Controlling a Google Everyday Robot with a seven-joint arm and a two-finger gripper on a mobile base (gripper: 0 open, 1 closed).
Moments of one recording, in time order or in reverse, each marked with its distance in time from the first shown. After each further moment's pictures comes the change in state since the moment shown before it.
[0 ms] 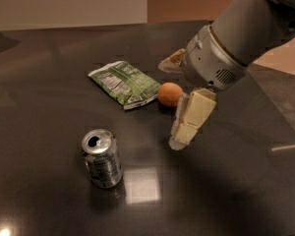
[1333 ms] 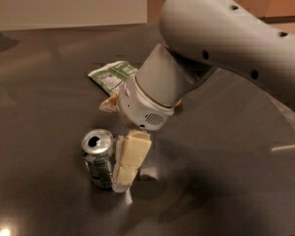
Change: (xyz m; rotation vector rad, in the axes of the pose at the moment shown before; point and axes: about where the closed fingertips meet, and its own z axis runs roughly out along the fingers) arm -0.067 0.050 0.109 -0.196 -0.087 -0.120
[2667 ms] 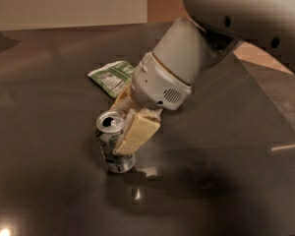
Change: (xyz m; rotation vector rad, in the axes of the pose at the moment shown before) arm -0.004 0.003 -0.039 -0.078 -0.061 0.026
